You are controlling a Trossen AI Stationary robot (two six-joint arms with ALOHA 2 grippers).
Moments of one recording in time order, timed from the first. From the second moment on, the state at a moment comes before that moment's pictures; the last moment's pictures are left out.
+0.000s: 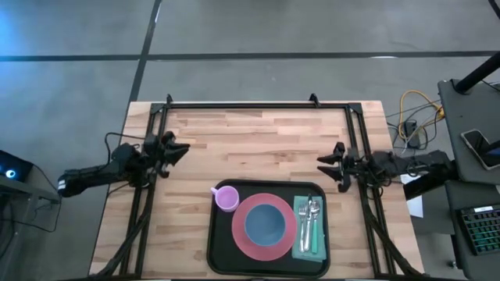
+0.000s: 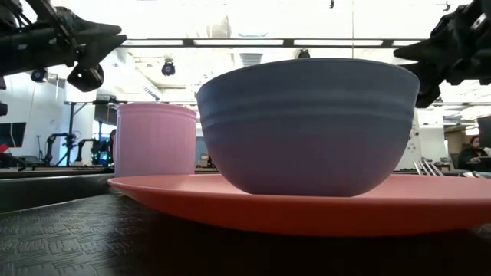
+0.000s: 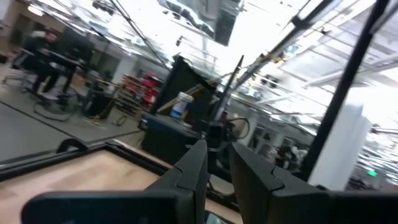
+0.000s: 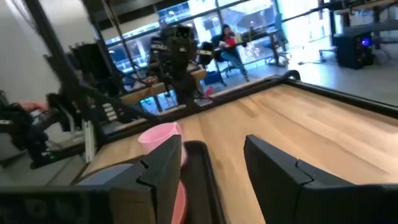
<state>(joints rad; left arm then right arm) 0.18 0.00 0.01 0.32 0.01 -0.45 0.18 0.00 0.01 0.05 0.28 0.34</state>
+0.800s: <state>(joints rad) 0.22 0.00 0.01 0.32 0.01 -0.45 -0.08 0.00 0.01 0.04 0.24 0.34</state>
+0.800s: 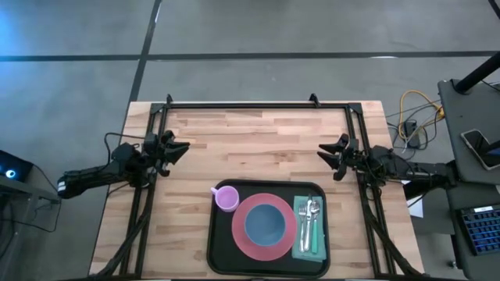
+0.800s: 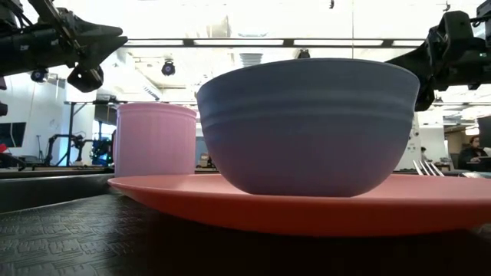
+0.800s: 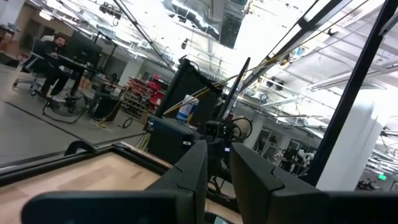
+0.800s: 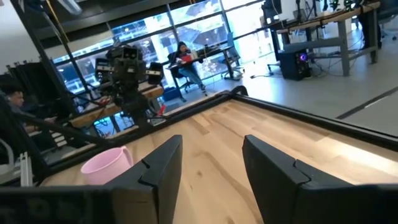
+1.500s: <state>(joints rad) 0.22 0.22 0.01 0.32 0.01 -0.45 -0.07 0.02 0.01 0.04 0.24 0.34</state>
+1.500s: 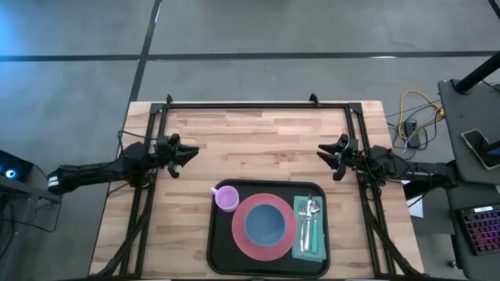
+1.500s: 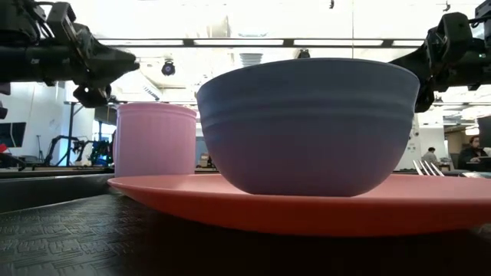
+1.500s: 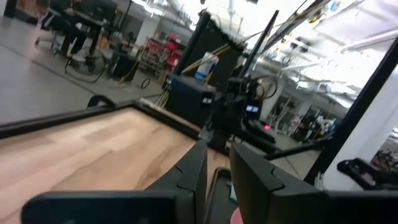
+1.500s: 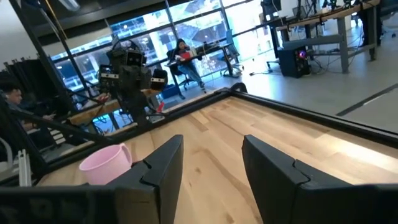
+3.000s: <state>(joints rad) 0.22 0.66 0.01 0.32 0.01 -0.45 -0.07 0.02 0.01 0.04 0.24 0.34</state>
